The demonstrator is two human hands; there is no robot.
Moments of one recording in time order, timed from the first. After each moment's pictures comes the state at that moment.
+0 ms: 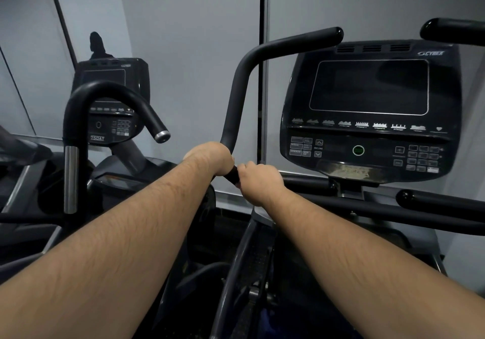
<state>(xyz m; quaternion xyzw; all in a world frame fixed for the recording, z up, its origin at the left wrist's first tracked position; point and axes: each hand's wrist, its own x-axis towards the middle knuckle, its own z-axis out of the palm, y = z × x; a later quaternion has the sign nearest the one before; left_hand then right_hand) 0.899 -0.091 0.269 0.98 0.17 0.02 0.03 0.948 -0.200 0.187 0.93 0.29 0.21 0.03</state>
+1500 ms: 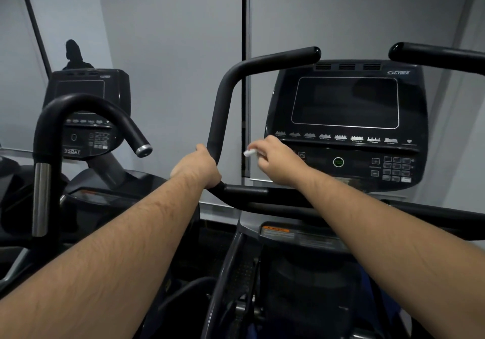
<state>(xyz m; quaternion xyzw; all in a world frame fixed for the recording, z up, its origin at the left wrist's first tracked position) 0.922 -0.083 0.257 0.96 0.21 0.11 0.13 0.969 -0.280 0.256 0.90 0.33 0.17 -0.24</state>
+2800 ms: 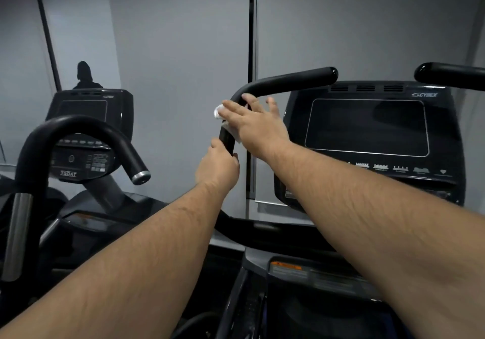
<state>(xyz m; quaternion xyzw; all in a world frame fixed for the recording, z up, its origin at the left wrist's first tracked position) 0.979 -0.100 0.283 0.89 0.16 0.32 0.26 1.023 -0.202 0.350 0.87 0.31 0.39 0.02</state>
